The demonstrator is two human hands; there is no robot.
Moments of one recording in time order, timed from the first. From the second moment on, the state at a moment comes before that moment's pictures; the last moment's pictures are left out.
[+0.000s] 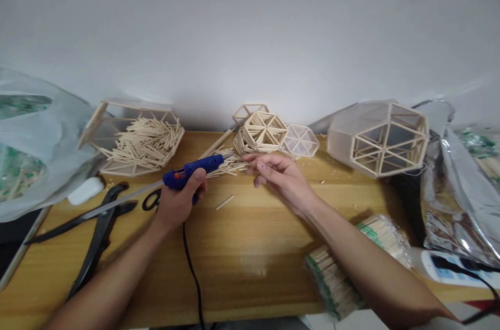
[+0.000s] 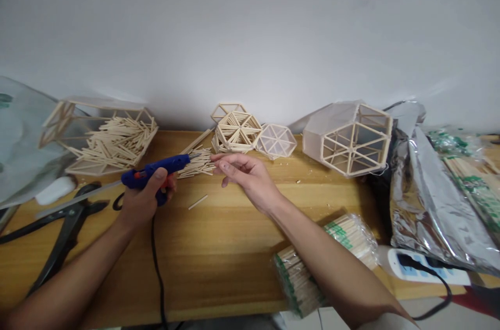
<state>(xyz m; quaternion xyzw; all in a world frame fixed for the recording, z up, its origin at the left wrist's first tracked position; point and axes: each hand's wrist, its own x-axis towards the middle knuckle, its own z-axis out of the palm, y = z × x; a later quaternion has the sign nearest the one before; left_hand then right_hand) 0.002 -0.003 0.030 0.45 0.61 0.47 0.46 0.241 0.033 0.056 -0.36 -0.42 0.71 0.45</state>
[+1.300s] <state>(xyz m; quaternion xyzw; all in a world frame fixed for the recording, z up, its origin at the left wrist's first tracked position) 0.003 -0.002 0.027 0.45 0.61 0.47 0.45 0.247 0.033 0.053 -0.26 -0.37 0.79 0.41</state>
